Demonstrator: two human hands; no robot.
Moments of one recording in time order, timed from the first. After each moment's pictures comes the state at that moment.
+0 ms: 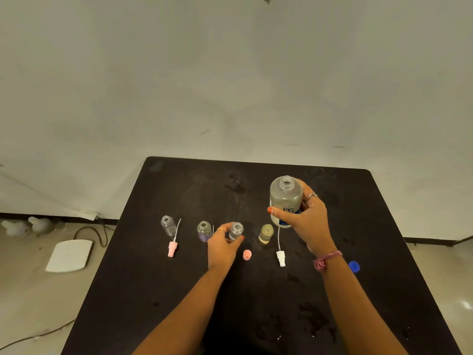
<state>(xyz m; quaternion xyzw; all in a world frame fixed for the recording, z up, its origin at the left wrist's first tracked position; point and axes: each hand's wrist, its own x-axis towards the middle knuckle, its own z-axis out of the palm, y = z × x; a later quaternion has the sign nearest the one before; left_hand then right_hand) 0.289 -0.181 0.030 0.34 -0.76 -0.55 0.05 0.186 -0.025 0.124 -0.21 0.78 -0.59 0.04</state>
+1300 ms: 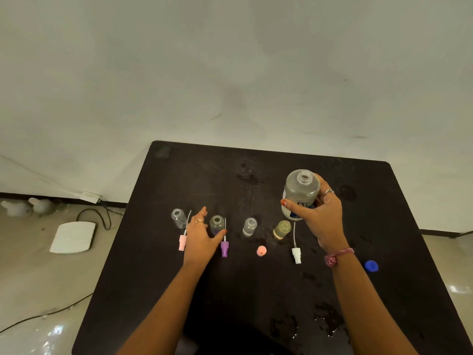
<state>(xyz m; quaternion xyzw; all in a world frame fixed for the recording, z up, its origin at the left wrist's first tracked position) 0.312 -0.269 -0.003 0.34 -0.82 -0.46 0.05 0.176 -0.054 0.106 -0.17 0.79 -0.59 0.04</state>
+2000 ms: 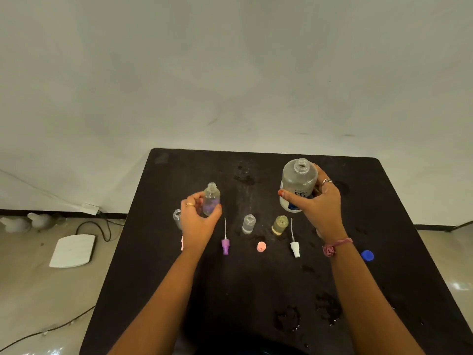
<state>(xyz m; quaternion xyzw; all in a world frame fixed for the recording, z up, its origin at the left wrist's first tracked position) 0.306 -0.272 0.049 0.32 -0.73 -0.55 0.24 0.190 -0.052 0.127 -0.17 0.79 -0.59 0.00</state>
